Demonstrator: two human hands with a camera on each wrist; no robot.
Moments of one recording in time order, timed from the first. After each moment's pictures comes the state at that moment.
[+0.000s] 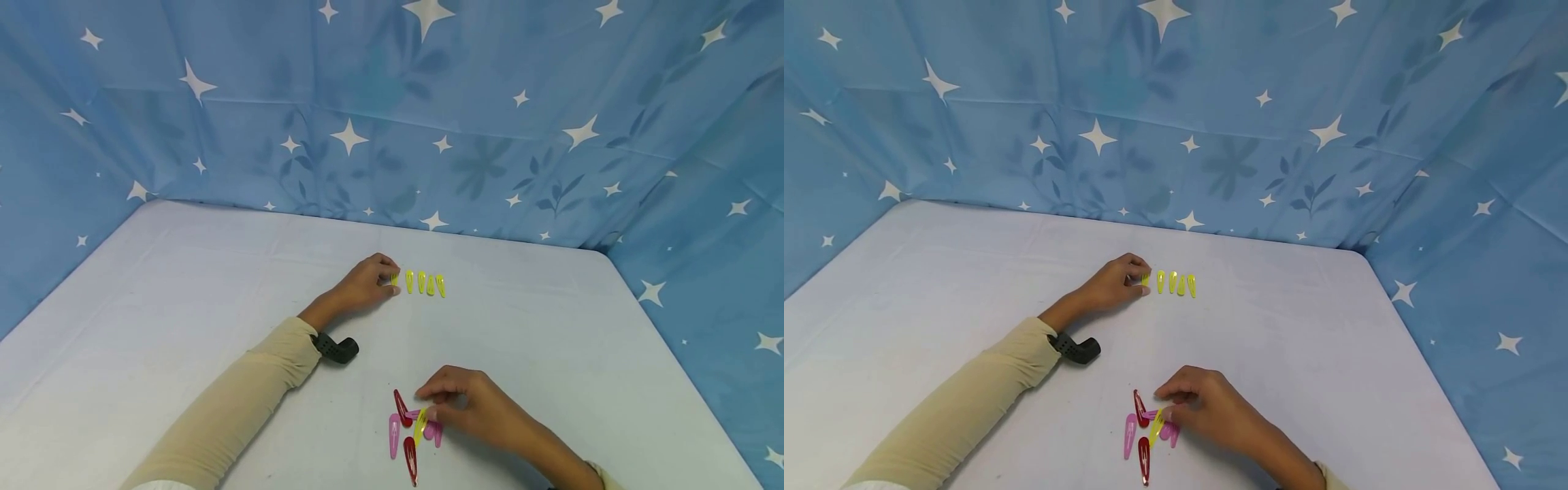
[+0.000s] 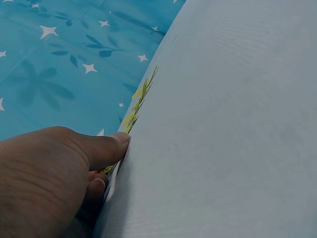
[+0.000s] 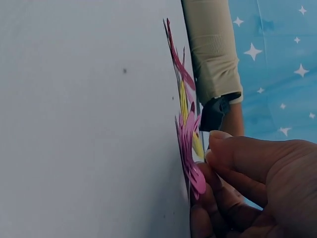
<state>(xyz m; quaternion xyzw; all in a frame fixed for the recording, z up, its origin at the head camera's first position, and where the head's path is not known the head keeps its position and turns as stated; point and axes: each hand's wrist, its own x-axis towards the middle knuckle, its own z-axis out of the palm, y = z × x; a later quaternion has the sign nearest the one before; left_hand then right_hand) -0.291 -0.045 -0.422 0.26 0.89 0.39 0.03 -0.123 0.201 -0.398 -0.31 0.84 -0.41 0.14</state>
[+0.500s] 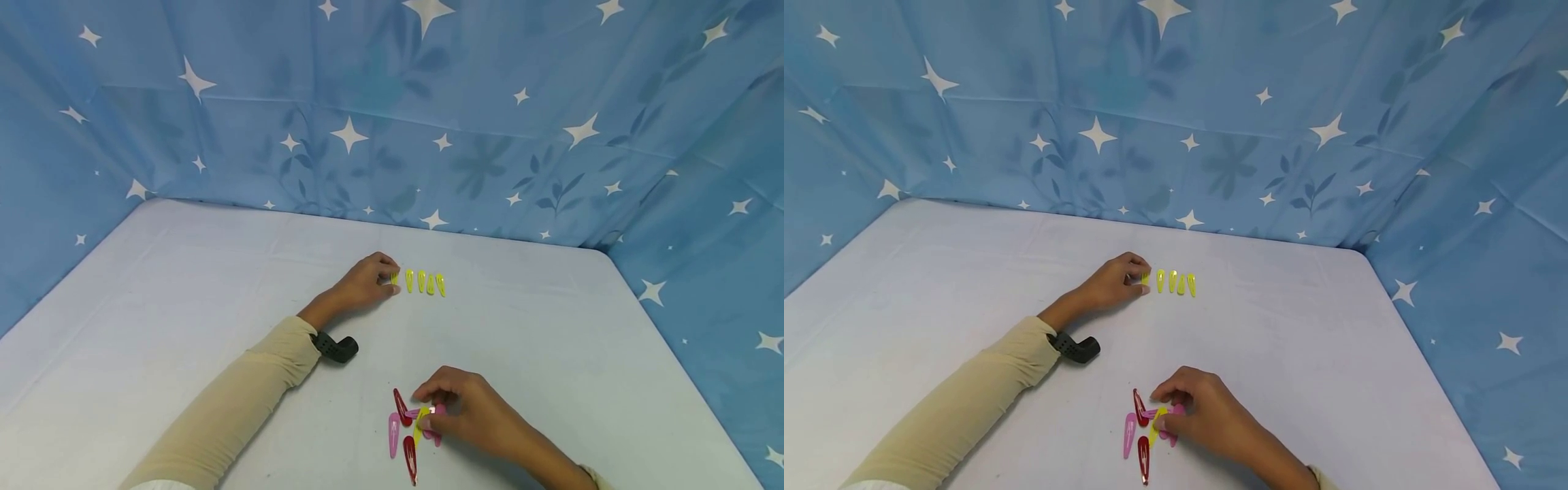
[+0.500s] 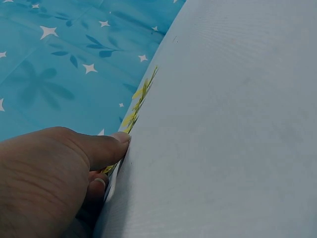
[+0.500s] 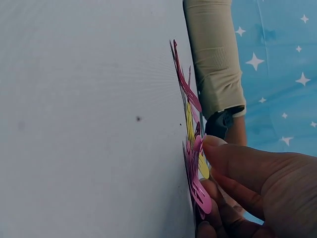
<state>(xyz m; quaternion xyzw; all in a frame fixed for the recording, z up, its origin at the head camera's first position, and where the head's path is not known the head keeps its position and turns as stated) -0.291 -0.045 -0.423 0.26 0.88 0.38 0.02 -0.117 0.193 -0.398 -0.29 0.86 -0.40 0.13</state>
